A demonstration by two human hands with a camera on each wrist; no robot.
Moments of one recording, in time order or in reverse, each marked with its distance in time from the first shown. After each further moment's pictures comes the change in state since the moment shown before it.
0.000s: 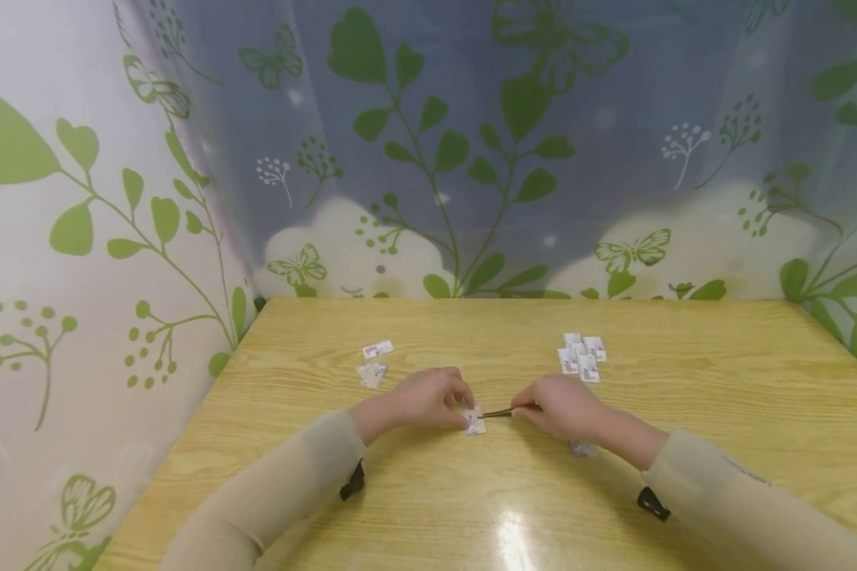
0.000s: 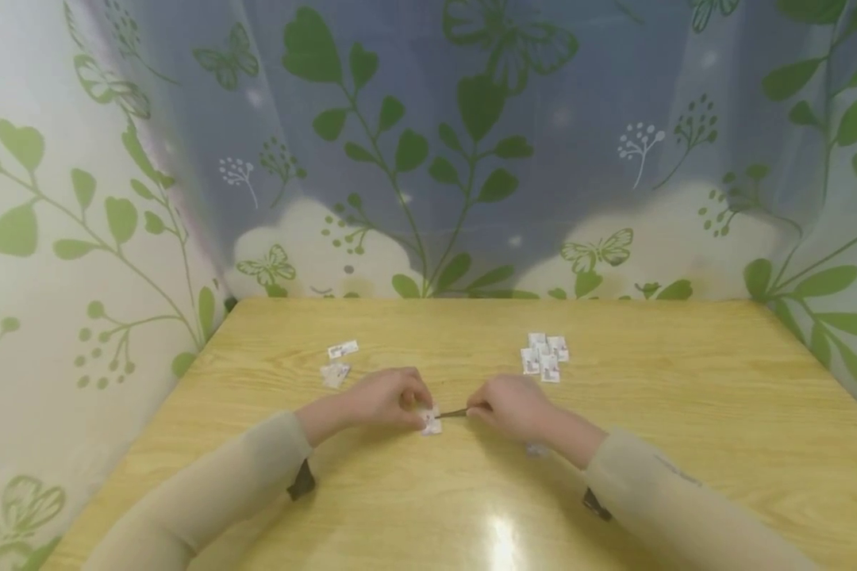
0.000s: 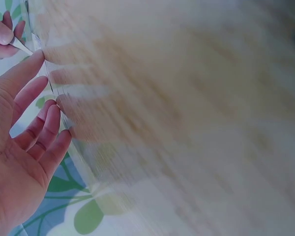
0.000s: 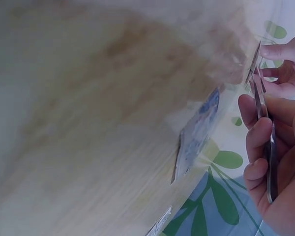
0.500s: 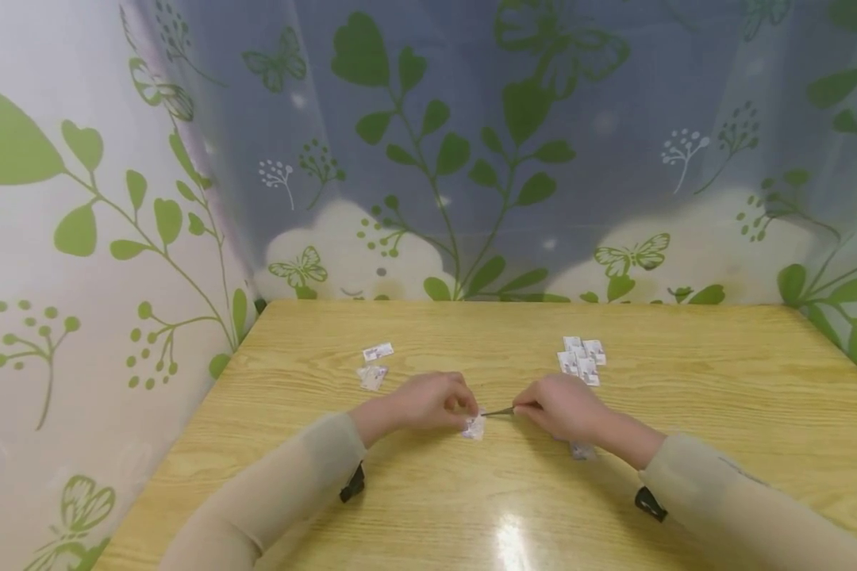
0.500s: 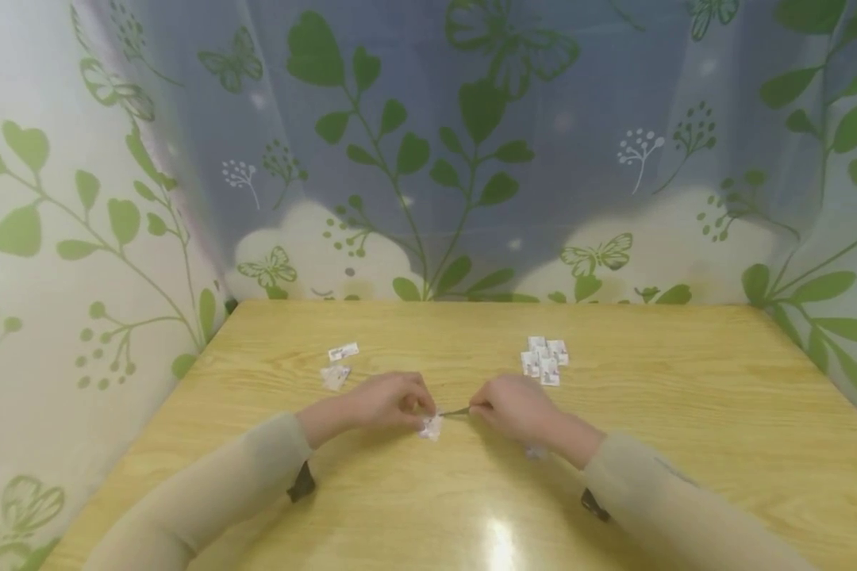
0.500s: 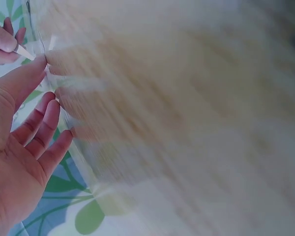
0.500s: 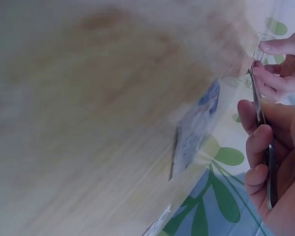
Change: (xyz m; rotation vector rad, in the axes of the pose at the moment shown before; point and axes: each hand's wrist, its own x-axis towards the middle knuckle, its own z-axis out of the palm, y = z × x) left_hand -0.001 0.000 -0.002 0.015 -0.018 0.088; right_hand 0.000 -0.001 -0.004 0.004 0.043 0.010
